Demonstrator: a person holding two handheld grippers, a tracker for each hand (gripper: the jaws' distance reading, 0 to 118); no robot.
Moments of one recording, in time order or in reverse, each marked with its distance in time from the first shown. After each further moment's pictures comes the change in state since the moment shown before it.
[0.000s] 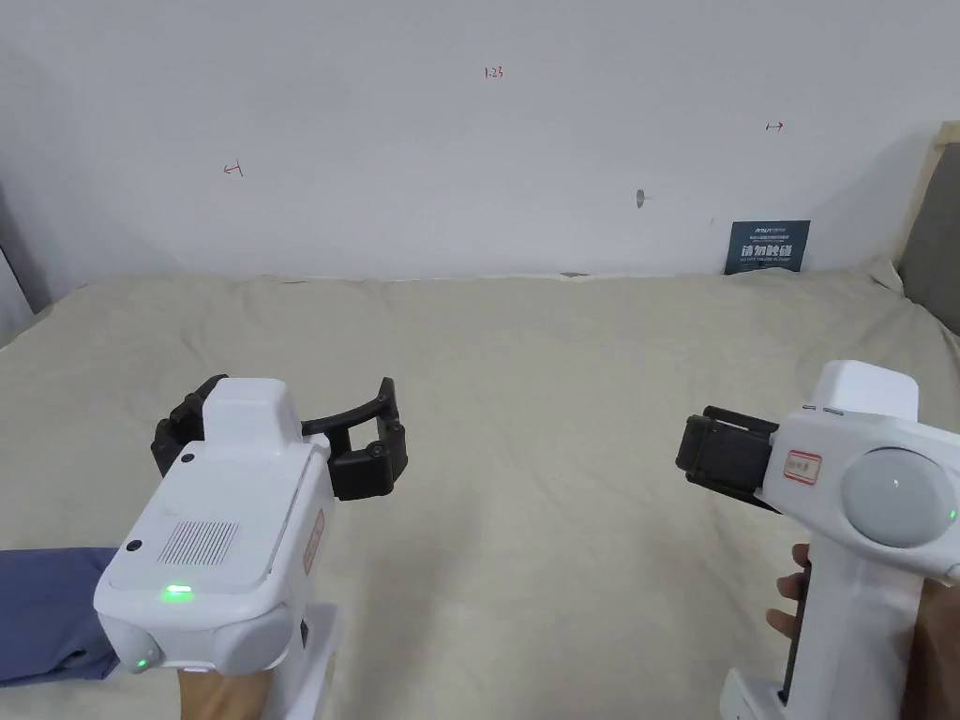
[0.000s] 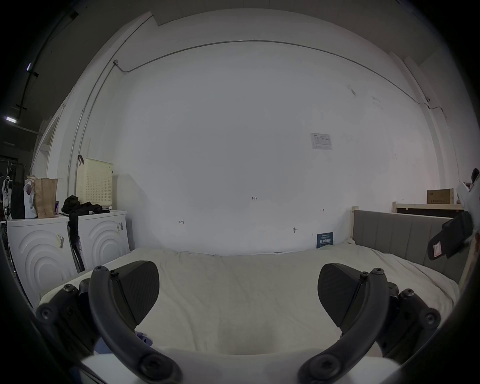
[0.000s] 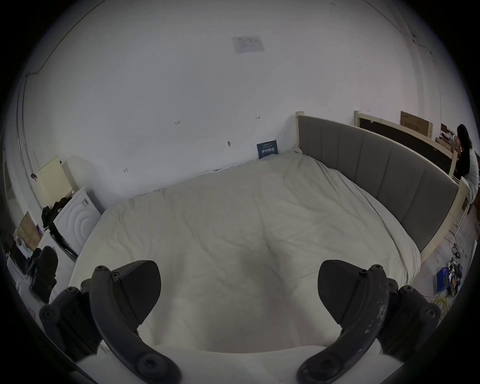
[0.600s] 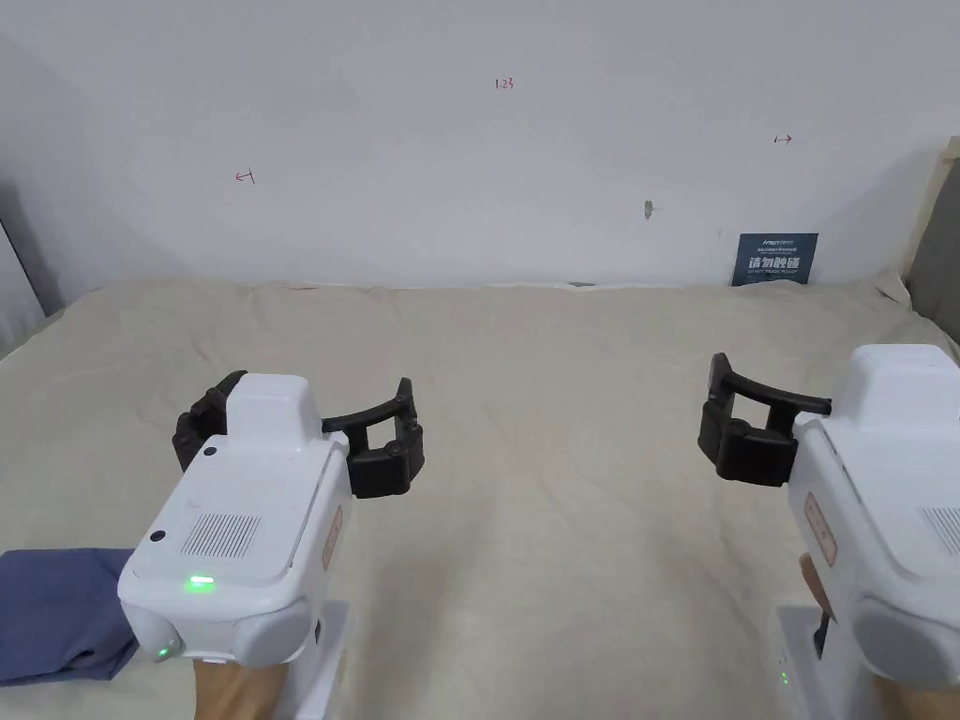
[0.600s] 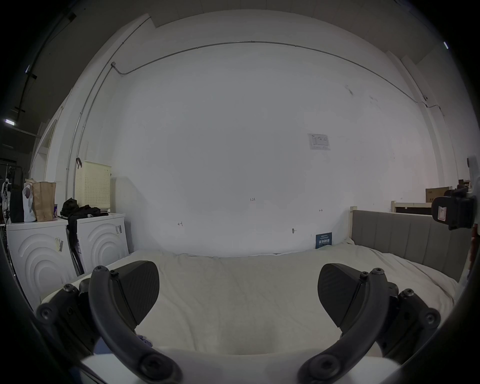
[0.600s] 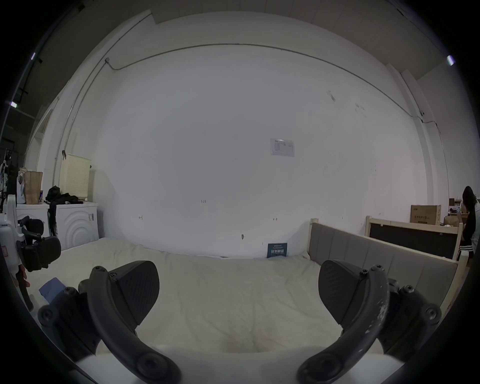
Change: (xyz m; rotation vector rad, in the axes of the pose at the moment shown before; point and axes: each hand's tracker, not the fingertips) left arm 0.004 0.005 0.001 0.006 -0.009 -0.011; right arm 0.003 -0.019 0.011 0.620 0.051 0.275
